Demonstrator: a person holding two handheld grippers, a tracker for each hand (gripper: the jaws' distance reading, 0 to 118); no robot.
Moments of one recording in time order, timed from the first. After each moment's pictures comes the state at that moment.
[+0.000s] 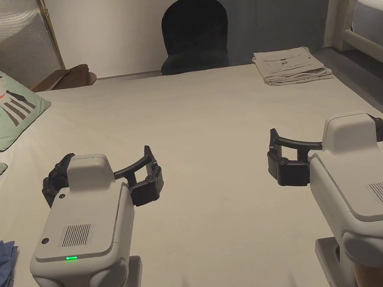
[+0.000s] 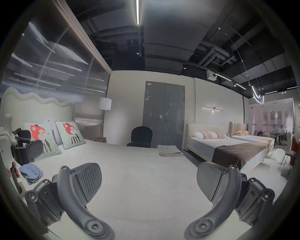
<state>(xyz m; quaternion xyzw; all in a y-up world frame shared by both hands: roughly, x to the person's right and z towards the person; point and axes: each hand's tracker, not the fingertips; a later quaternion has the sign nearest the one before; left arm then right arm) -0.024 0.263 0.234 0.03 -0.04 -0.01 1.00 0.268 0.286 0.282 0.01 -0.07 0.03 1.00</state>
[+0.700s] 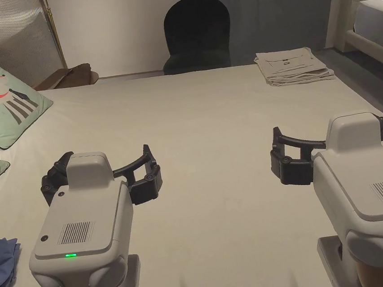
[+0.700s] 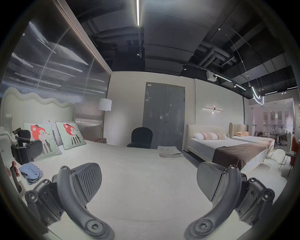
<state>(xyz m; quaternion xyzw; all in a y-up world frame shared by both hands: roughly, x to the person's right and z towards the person) -0.030 0.264 0.235 0.03 -0.04 -0.02 1.00 0.266 0.288 0.285 0.01 -0.06 0.03 1.00</state>
